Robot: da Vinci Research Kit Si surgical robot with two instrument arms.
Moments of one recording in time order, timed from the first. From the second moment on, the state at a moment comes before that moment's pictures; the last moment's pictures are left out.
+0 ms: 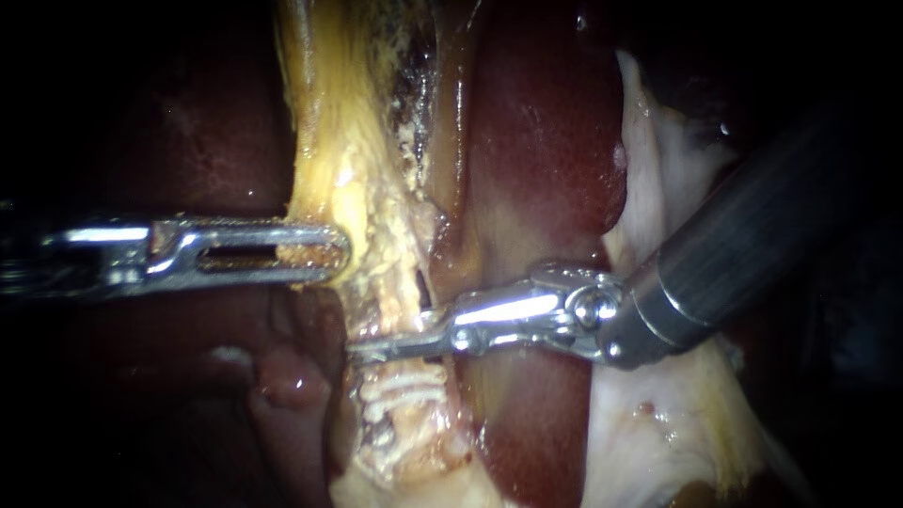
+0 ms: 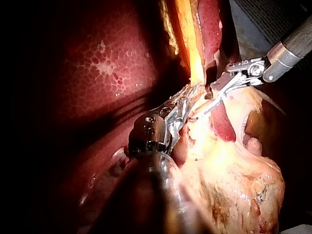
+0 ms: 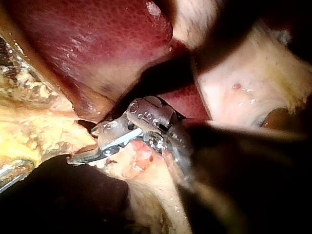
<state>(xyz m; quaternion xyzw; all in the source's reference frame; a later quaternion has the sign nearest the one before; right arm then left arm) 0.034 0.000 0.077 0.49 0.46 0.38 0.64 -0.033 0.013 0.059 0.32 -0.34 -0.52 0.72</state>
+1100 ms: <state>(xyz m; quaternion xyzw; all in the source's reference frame) 0.027 0.002 0.075 0.31 0.58 0.18 0.73 -0.032 0.014 0.059 0.32 -0.34 -0.52 0.71</state>
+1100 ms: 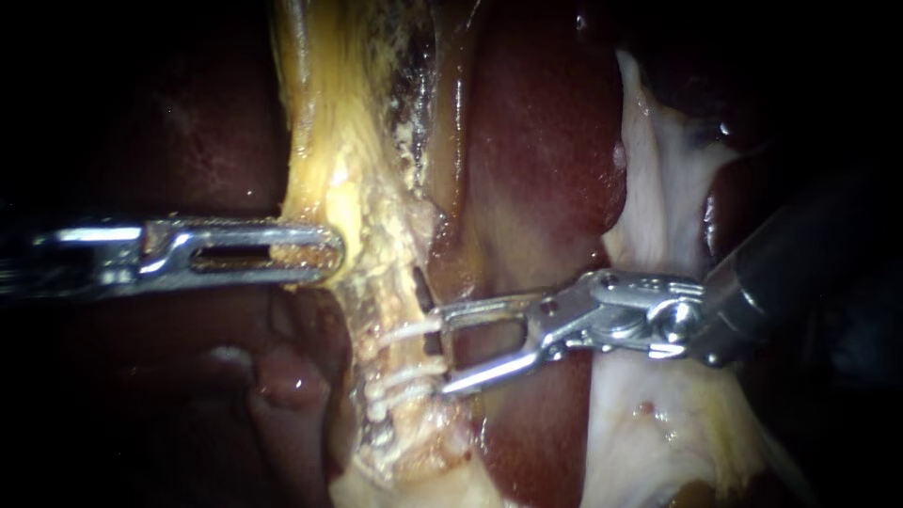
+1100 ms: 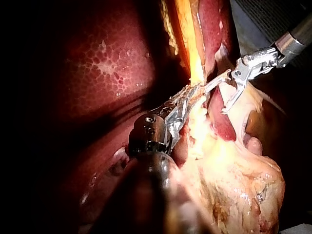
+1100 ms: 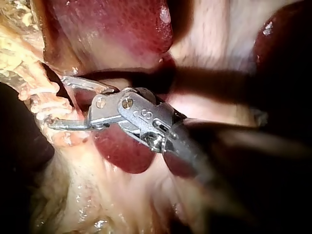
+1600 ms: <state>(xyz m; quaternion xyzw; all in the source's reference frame) 0.021 0.006 0.070 0.27 0.61 0.13 0.73 -0.033 0.013 0.060 0.32 -0.35 -0.52 0.71</state>
